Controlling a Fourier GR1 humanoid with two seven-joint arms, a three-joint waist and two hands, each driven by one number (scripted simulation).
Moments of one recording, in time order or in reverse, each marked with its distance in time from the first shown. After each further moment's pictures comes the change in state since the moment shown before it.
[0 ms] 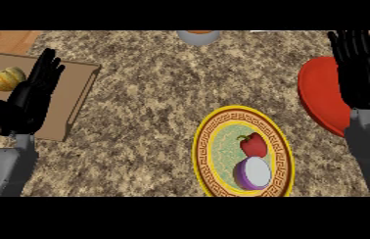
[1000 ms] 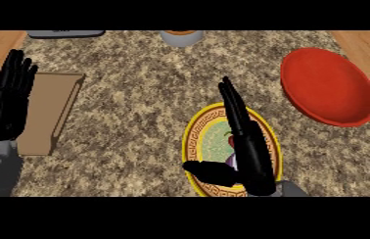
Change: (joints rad) left arm 0.051 -0.001 0.100 -0.036 0.015 0.055 -0.051; right arm 0.108 0.187 0.707 -0.365 0.885 -0.461 0.416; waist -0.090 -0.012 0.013
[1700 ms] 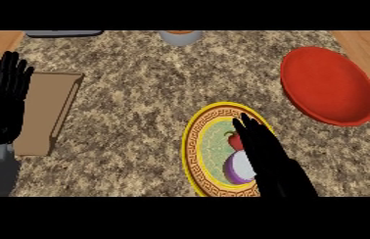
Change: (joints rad) left arm 0.025 -0.004 0.014 -0.033 0.004 0.002 -0.004; right arm 0.050 -0.227 0.082 -0.420 0.174 0.578 0.705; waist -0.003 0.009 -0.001
